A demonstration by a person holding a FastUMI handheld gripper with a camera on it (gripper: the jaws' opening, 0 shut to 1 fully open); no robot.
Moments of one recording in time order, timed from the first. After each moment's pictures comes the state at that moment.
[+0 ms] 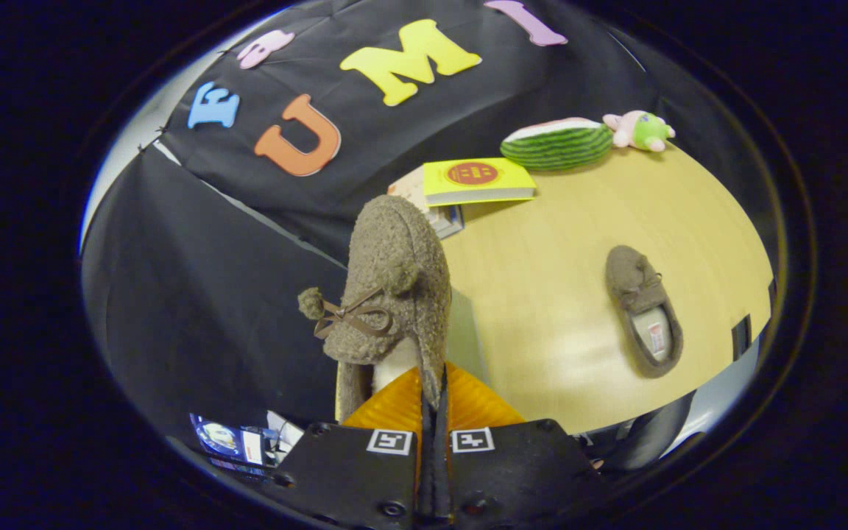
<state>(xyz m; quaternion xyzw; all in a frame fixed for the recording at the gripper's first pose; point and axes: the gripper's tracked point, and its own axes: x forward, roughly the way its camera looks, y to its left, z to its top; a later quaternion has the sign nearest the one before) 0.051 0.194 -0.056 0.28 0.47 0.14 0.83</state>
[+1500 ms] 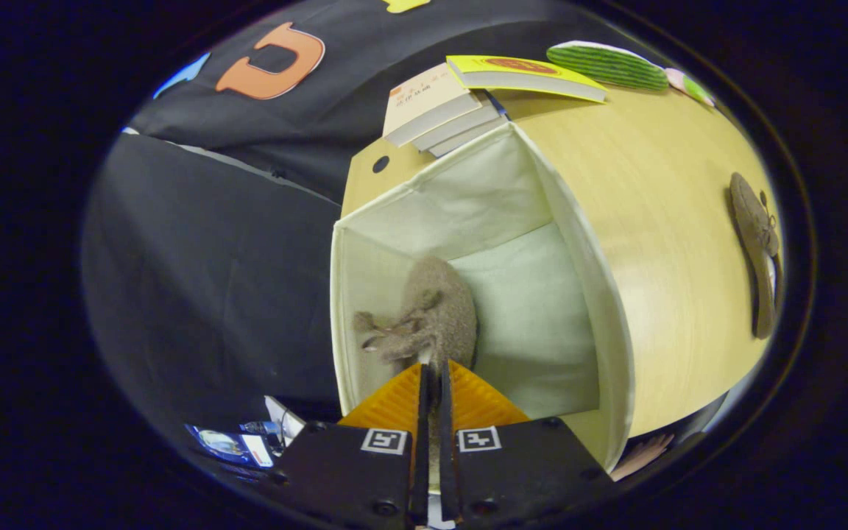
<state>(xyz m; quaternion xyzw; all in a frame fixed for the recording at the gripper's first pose) 0.074 0.362 -0.198 0.28 0.61 0.14 0.73</state>
